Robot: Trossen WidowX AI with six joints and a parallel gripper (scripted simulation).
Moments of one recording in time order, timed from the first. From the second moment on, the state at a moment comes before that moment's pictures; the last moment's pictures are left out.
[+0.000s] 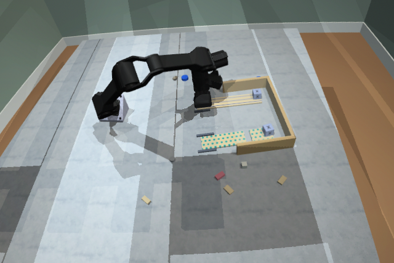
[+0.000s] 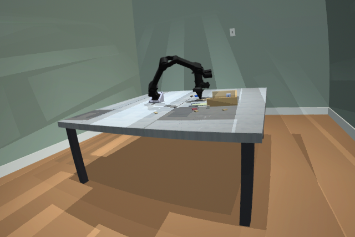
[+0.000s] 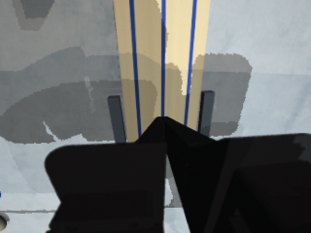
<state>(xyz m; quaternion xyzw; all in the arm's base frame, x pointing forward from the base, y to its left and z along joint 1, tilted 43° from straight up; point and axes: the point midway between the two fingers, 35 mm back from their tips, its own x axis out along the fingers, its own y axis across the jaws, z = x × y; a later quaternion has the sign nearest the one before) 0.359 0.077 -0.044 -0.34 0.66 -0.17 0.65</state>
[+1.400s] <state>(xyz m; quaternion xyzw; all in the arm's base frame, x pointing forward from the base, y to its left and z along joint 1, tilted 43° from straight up) 0.302 0.063 -0.037 -0.34 0.65 -0.17 0.65</state>
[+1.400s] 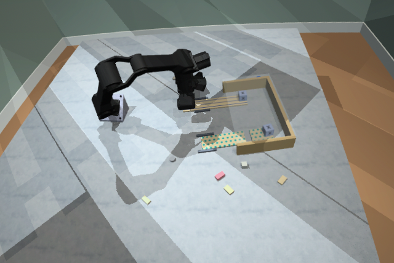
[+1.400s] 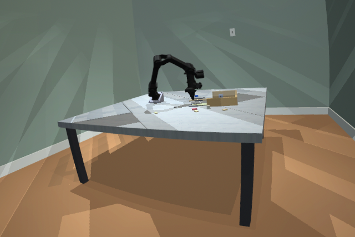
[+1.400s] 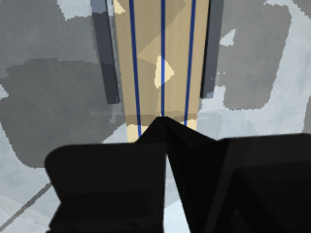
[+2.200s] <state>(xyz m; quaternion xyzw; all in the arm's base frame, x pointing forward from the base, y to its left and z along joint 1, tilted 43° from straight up) 0.267 0.055 -0.033 -0.35 0.65 -0.17 0.65</state>
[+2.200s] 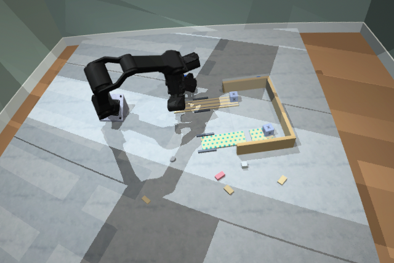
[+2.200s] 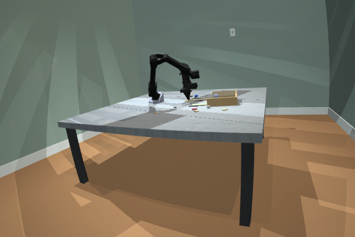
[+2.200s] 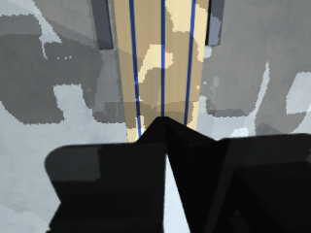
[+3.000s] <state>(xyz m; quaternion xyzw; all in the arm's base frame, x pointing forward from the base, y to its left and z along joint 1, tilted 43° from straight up) 0.233 0.047 -0.030 -0.35 0.65 -0.17 0.65</state>
